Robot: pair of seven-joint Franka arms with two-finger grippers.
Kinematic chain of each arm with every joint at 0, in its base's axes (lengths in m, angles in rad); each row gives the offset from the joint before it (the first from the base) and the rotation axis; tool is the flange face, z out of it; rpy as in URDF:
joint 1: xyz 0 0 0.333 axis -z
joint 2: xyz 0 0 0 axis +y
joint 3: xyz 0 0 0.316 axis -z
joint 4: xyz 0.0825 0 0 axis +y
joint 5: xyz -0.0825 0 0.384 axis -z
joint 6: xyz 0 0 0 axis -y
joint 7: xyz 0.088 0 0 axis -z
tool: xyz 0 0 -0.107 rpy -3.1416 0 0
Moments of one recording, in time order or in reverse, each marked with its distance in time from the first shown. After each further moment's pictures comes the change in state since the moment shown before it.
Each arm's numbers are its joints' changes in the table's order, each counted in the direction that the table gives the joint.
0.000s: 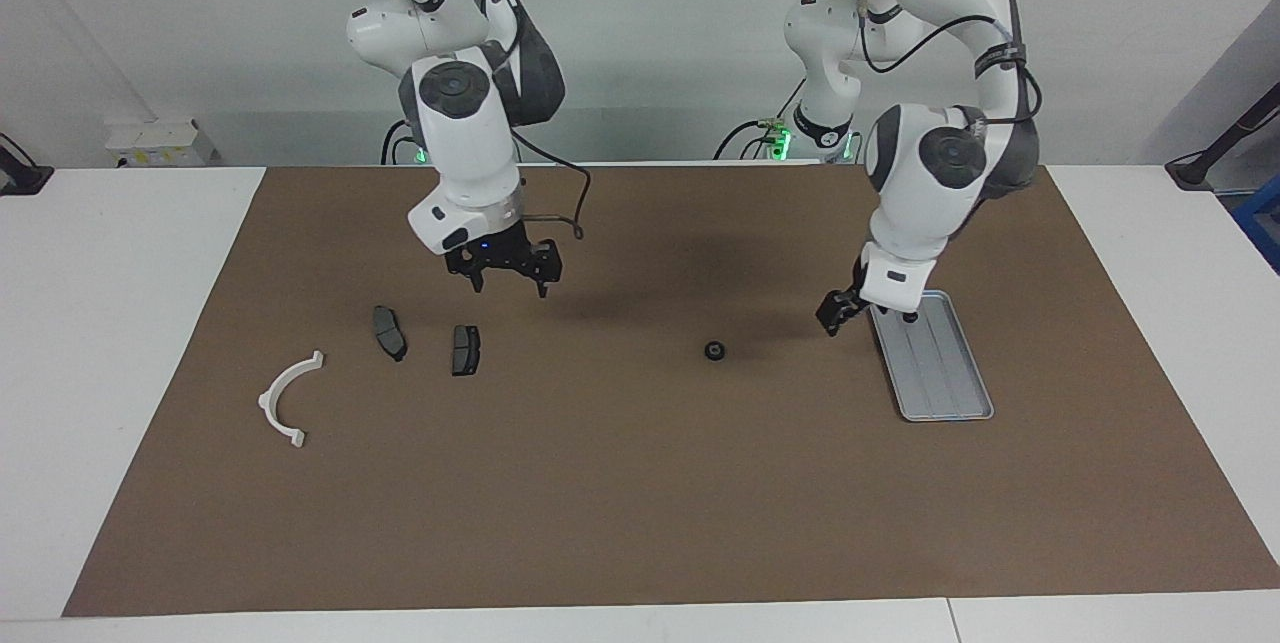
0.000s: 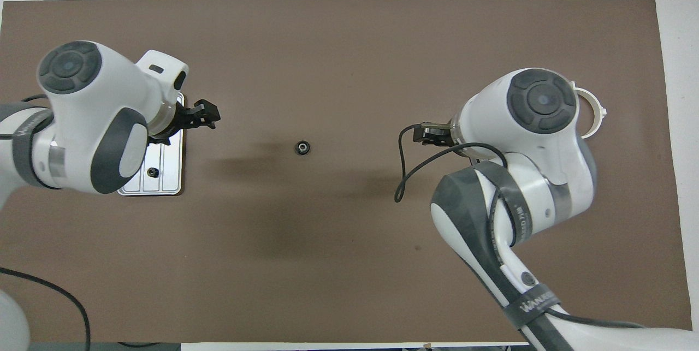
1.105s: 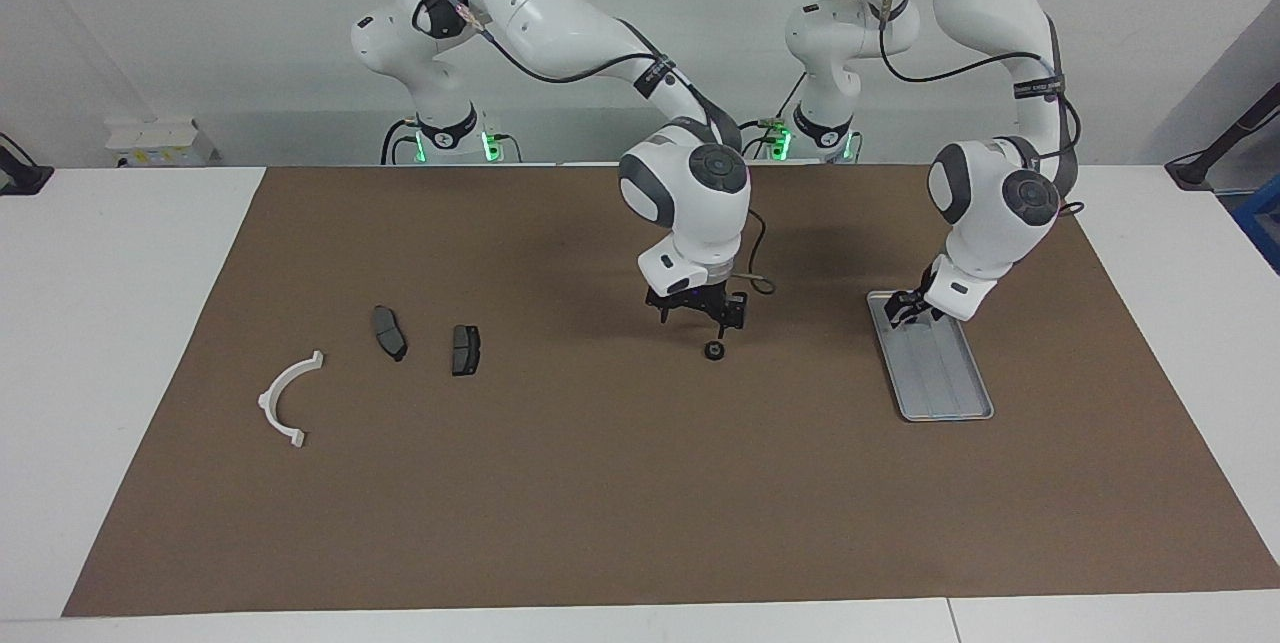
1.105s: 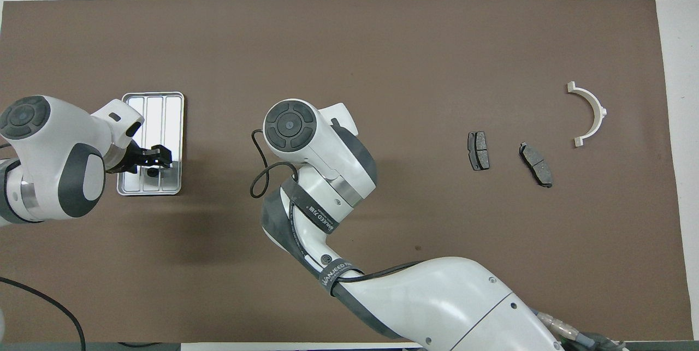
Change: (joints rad) left arm -0.193 0.017 0.002 0.246 0.000 0.202 0.354; right arm -0.324 0.539 0.003 -0.568 0.045 -0.040 0.491
